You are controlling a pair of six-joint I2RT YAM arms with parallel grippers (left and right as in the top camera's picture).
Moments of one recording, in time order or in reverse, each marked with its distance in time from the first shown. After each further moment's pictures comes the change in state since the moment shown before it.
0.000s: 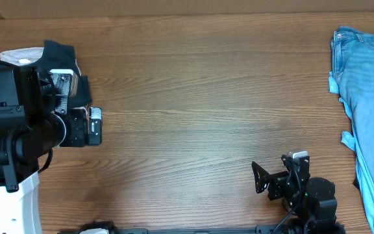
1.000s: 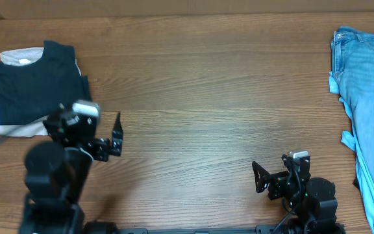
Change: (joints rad) left arm -0.133 -0.618 -0.903 1.006 -0.016 0.103; right arm 0.000 -0.005 0.000 0.000 0.006 -0.001
